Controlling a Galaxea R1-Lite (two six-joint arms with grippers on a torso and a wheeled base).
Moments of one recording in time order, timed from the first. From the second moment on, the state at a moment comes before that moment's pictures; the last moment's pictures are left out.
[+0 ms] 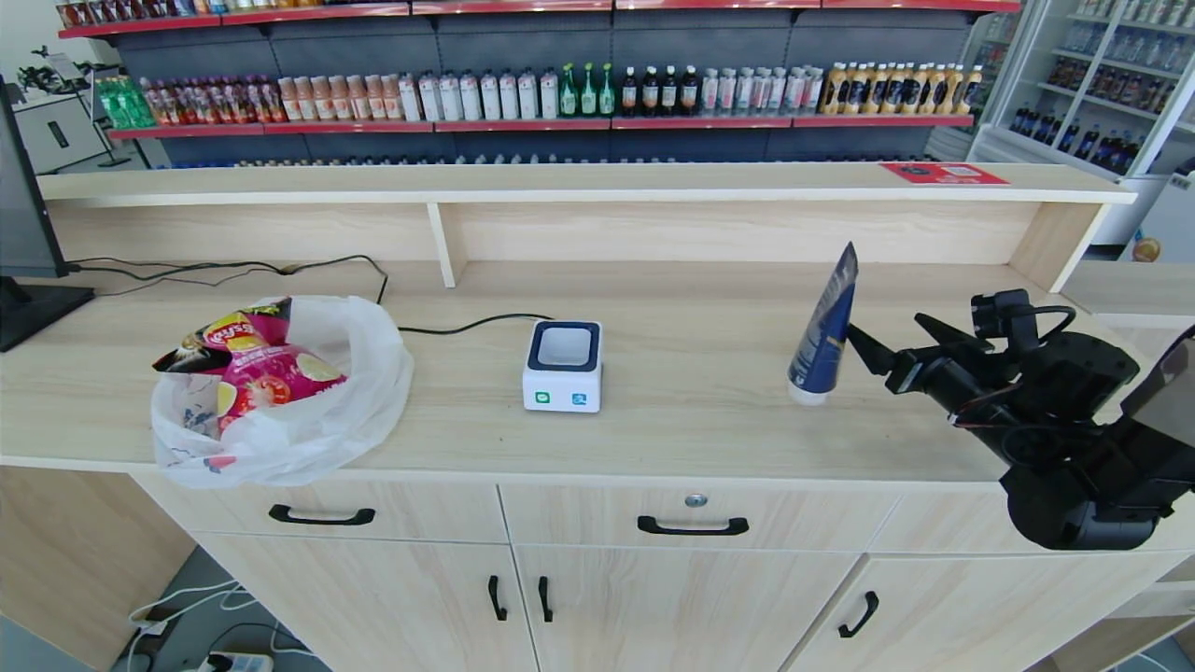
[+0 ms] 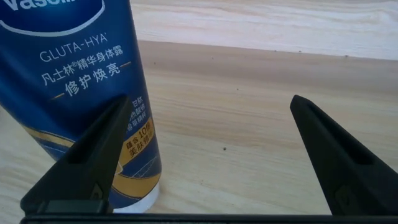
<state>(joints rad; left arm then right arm) 0.00 0.00 0.00 -0.01 0.04 0.02 -0.06 2.21 -0.83 -1.57 0.30 0.02</state>
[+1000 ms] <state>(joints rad) 0.00 0.00 0.00 -0.01 0.04 0.02 0.03 1.87 -0.40 -1.57 0.38 0.04</state>
